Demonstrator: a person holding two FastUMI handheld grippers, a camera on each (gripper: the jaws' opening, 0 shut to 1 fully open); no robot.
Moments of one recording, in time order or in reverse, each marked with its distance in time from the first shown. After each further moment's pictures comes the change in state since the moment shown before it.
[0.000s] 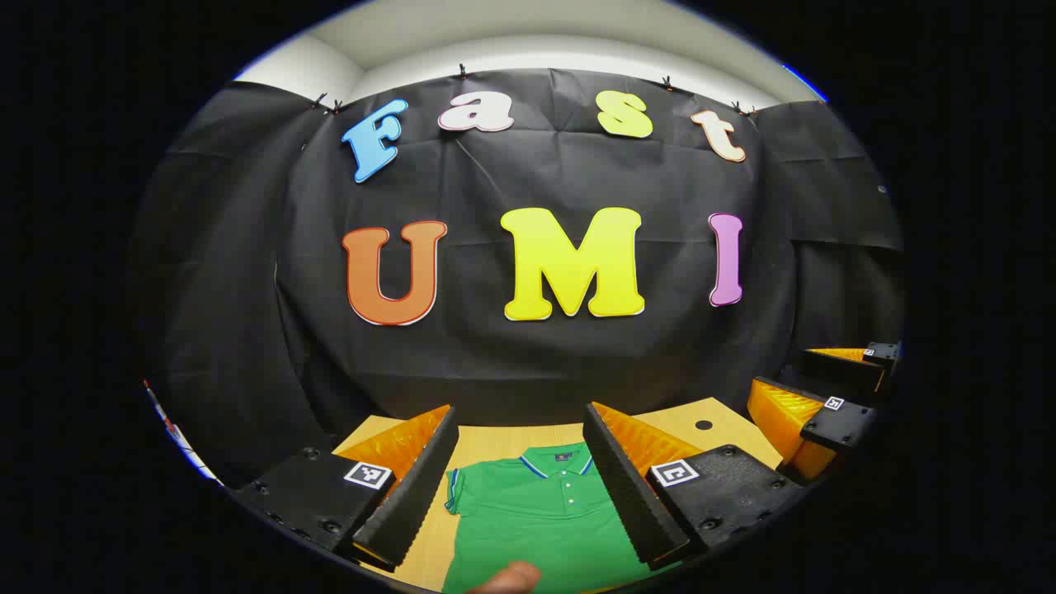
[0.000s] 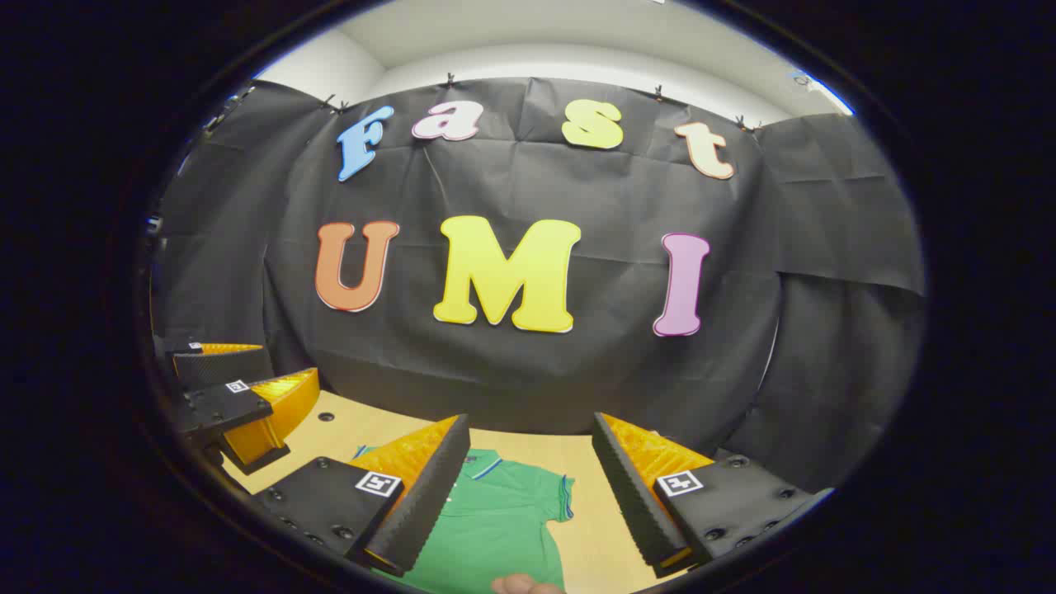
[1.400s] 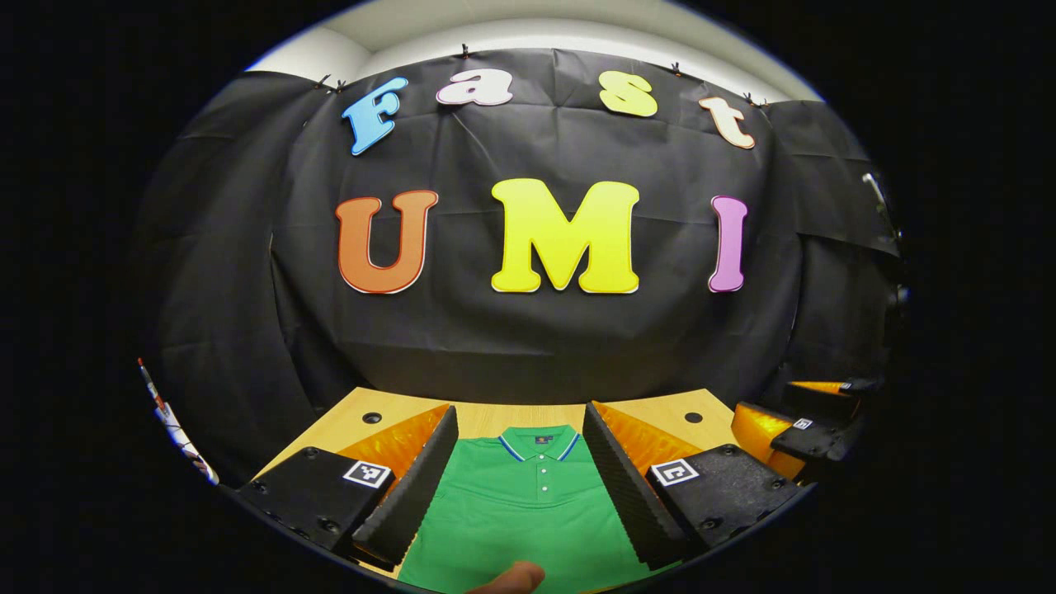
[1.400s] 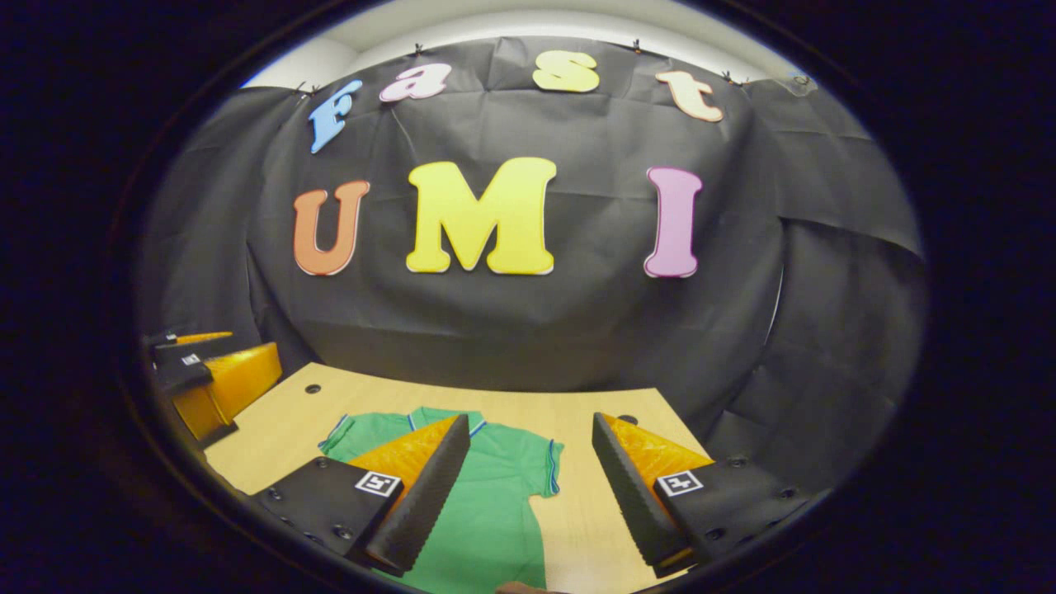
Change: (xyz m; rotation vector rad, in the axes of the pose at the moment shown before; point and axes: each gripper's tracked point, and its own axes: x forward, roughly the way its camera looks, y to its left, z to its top) left arm 0.011 -0.034 -0.030 -0.035 0.070 0.024; right arm 0.049 -0.055 -0.088 0.056 0.208 -0.001
